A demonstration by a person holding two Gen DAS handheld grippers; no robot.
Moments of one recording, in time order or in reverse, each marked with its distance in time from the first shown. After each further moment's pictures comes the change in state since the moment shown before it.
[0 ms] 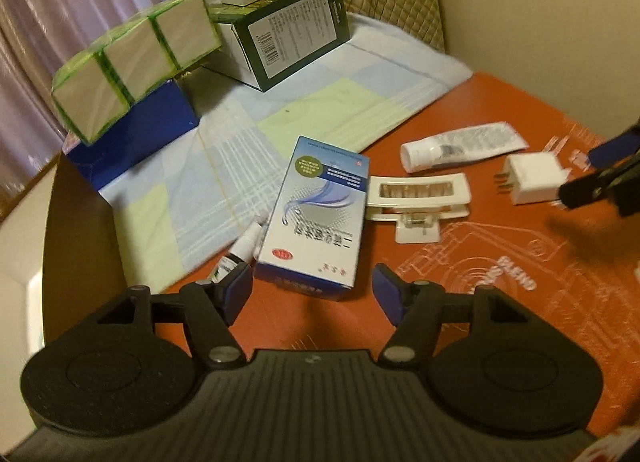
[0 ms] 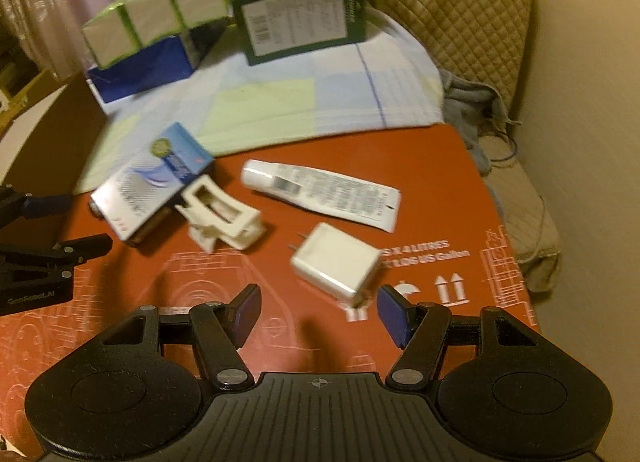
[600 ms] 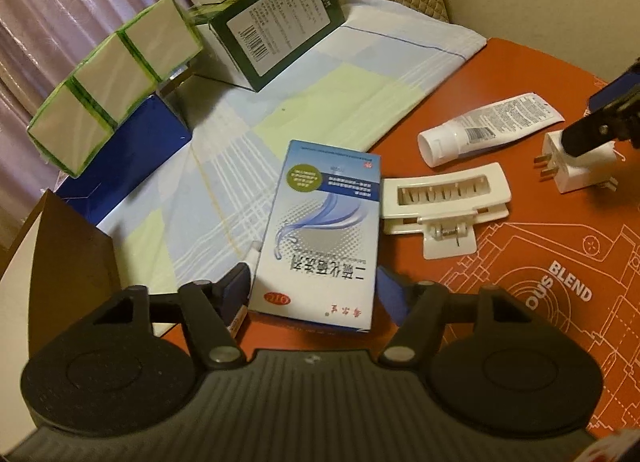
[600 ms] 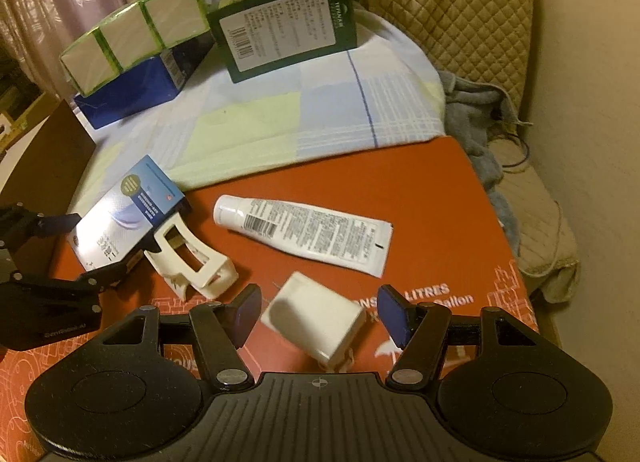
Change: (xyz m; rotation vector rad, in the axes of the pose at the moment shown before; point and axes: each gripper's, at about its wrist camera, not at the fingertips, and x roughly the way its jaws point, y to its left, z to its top) left arm 0.044 -0.014 0.014 0.104 0.020 0.061; right arm 0.034 -0.028 0.026 0.035 -0.028 0.065
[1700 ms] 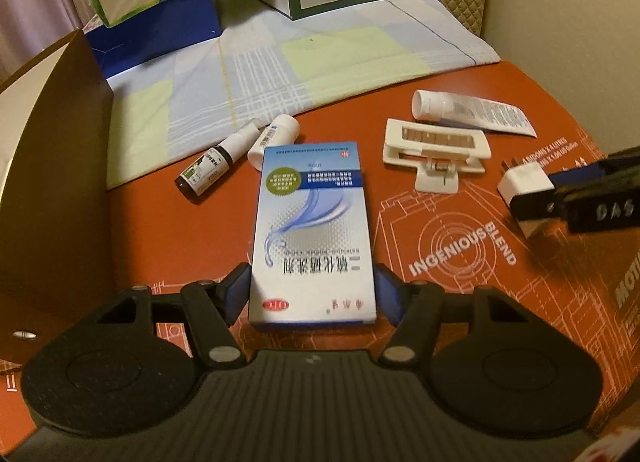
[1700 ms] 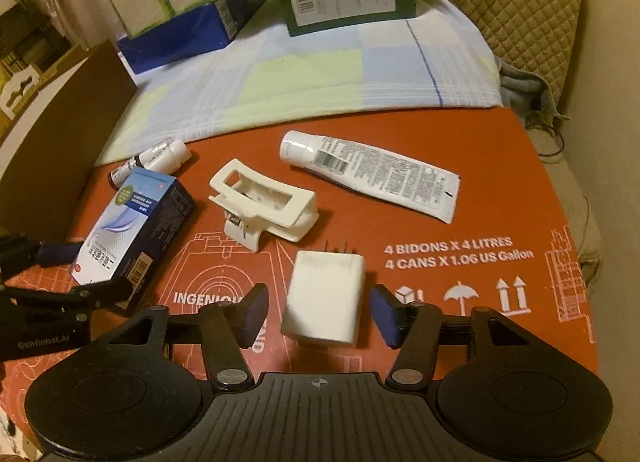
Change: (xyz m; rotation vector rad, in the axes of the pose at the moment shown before) left arm -0.041 0.007 -0.050 -0.374 0.126 -0.128; right arm 0.007 0.040 -0.030 -0.101 0.086 0.045
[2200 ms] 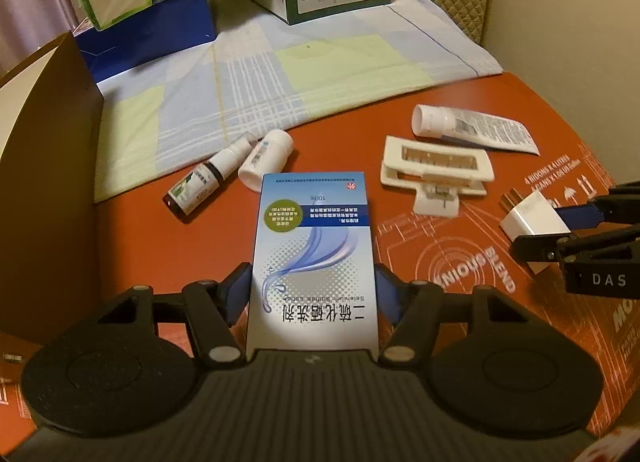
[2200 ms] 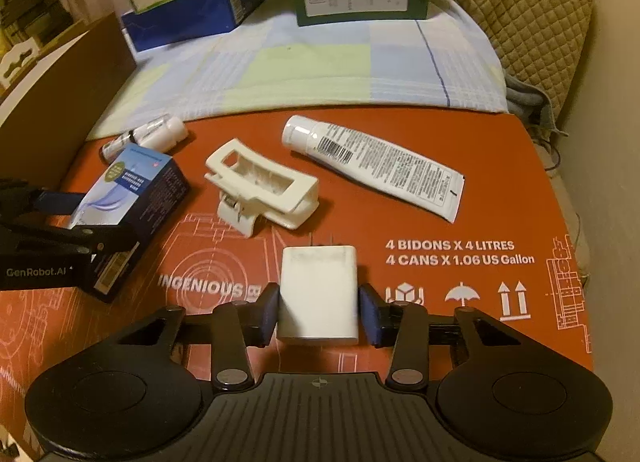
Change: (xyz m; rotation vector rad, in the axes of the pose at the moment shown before) left arm 0.007 -0.001 0.010 -0.015 -0.010 -0.018; right arm 0.009 0.007 -0.010 -0.078 0.005 -0.041
